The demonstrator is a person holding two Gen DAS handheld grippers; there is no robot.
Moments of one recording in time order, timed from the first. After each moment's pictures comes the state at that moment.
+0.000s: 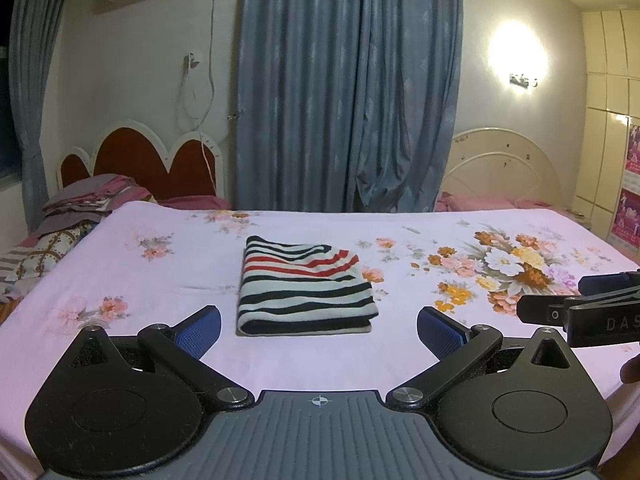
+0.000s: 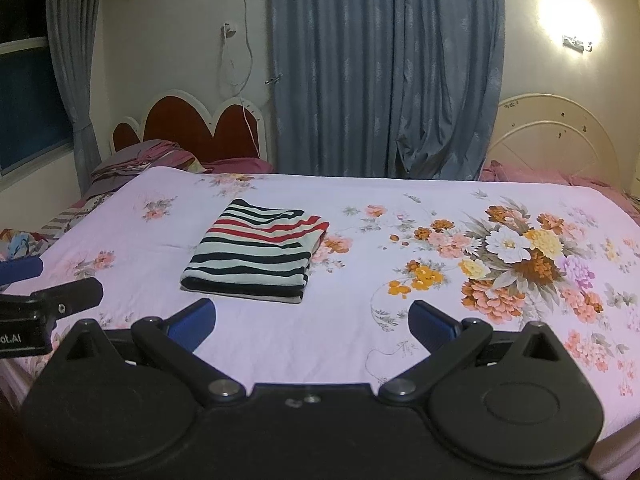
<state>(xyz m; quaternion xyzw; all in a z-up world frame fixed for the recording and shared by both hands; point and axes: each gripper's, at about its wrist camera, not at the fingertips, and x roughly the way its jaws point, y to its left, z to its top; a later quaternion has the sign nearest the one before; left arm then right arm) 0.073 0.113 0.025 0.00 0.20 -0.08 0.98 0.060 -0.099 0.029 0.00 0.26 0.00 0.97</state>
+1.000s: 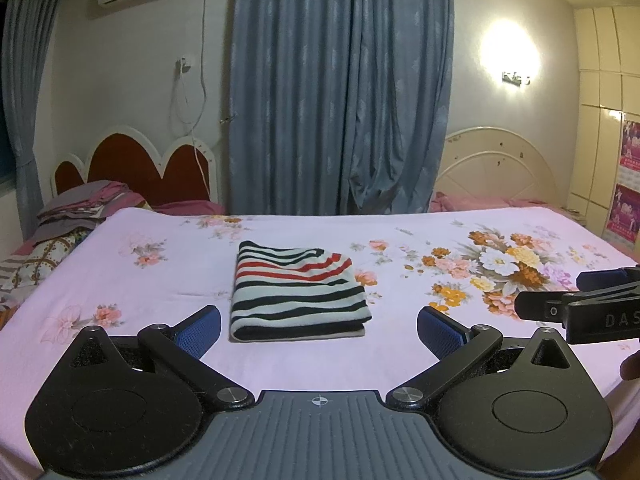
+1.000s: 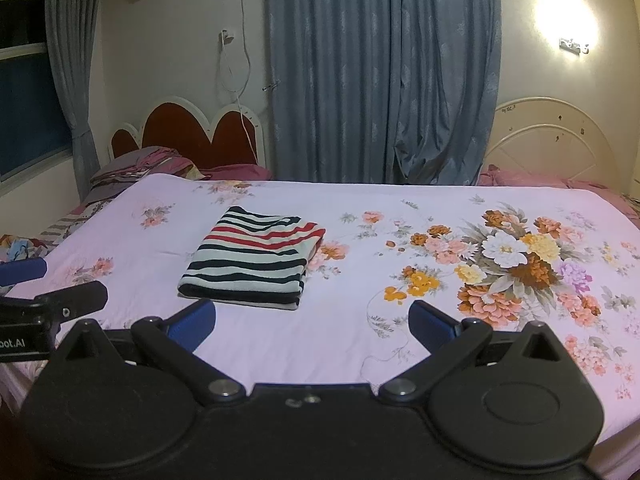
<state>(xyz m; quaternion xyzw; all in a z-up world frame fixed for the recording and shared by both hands) 0.074 0.108 0.031 0.01 0.20 -0.09 0.98 0.058 -0.109 0.033 0.00 0.25 0.01 0.97</state>
